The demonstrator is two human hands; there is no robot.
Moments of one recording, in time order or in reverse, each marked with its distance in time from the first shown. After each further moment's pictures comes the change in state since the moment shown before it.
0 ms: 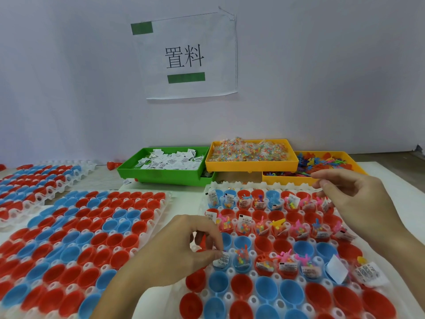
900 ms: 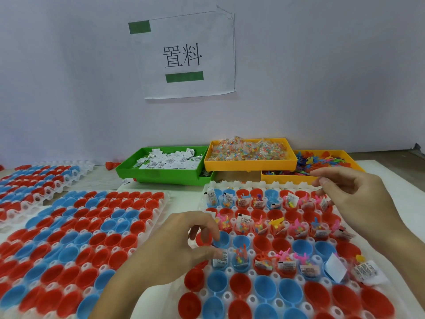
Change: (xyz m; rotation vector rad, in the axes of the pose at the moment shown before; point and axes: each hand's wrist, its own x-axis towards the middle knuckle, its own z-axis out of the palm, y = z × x) left_hand 0.001 -0.002 0.001 0.030 0.047 -0.036; right_hand 0.001 0.001 0.000 -0.014 0.005 -0.004
